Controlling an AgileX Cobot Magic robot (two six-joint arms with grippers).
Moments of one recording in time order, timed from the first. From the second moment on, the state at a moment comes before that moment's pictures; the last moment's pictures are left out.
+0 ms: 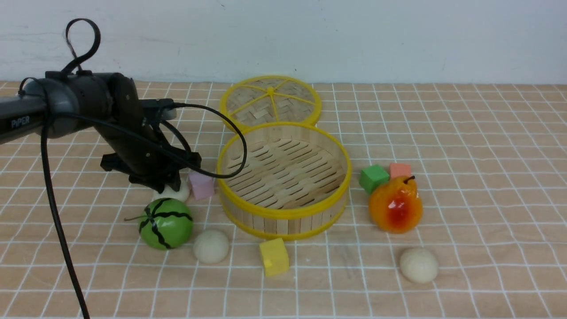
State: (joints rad) right arm -0.02 -0.01 0.02 0.00 0.39 0.15; left arm -0.14 2.09 -1.57 -0.09 0.72 -0.05
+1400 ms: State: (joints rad) right arm -0.02 -0.01 0.02 0.00 0.39 0.15; left arm -0.33 2.25 -2.03 -0.20 0.98 -0.12
